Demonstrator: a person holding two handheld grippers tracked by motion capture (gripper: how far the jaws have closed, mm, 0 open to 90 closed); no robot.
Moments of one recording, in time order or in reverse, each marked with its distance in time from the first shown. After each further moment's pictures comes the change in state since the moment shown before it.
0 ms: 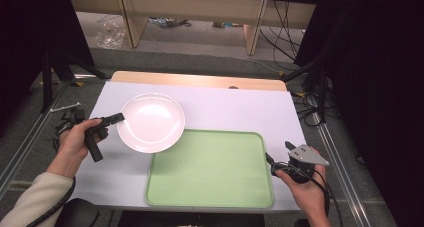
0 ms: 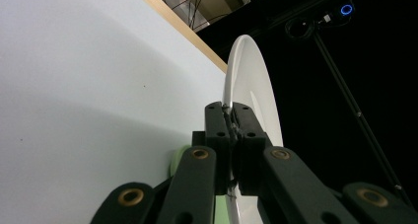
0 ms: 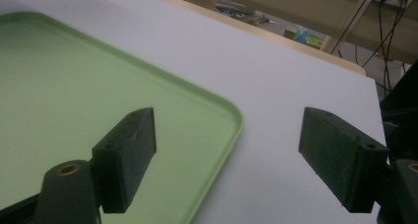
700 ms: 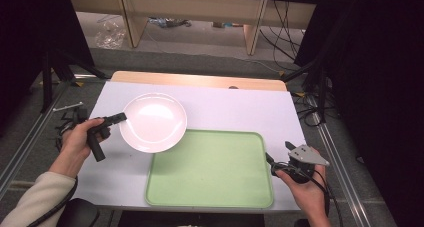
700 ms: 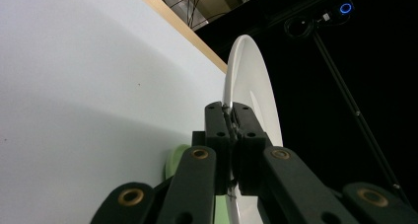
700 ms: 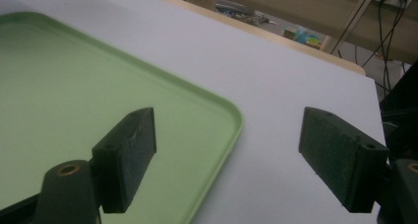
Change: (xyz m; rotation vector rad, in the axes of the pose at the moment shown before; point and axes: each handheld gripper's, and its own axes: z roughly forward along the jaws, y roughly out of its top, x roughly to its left) left arm -0.003 -0.002 0.005 0.007 -0.004 -0.005; right arm 0.000 0.000 0.000 -0.001 -0.002 -0.002
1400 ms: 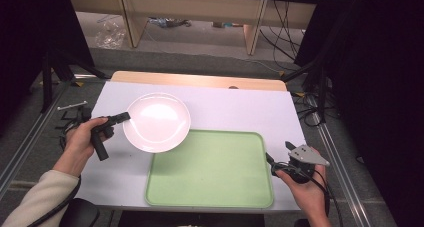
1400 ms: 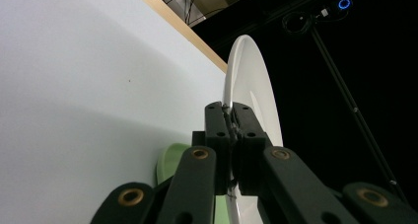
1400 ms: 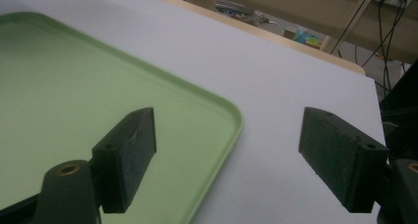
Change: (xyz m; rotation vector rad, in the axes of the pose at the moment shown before) left arm -0.005 -0.002 0.008 0.014 -0.003 0.000; right arm 0.001 0.000 0.000 0.002 0.006 0.016
